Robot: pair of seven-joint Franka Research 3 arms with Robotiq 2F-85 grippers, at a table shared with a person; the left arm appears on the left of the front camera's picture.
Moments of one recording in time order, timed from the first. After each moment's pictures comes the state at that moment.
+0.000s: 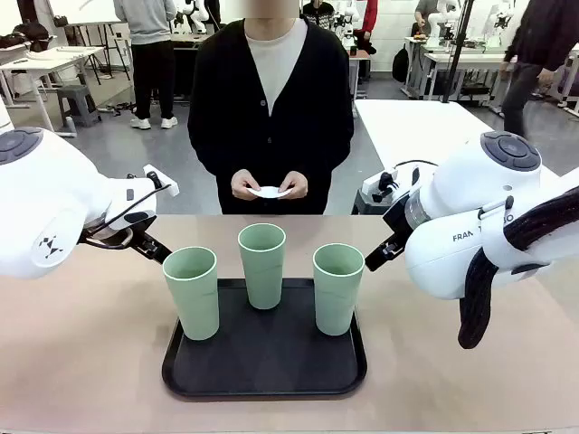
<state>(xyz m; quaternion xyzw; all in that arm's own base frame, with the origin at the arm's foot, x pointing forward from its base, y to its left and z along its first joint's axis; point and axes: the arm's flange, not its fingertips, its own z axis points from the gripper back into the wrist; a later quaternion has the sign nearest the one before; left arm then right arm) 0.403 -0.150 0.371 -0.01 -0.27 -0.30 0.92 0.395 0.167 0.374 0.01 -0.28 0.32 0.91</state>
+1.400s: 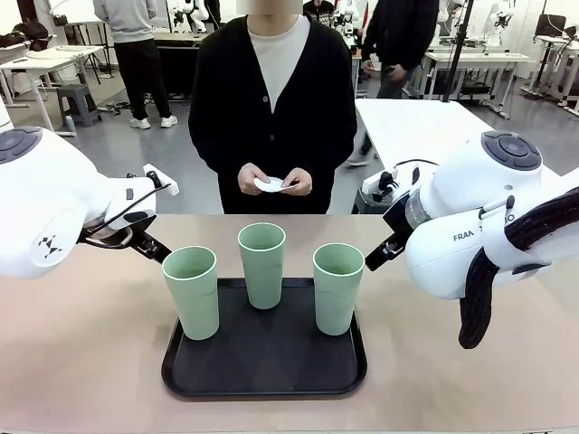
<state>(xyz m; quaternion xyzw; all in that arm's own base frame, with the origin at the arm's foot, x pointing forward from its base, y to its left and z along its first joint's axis) 0.403 -0.150 0.371 -0.01 -0.27 -0.30 0.92 0.395 0.167 0.374 0.01 -0.28 0.32 0.91</state>
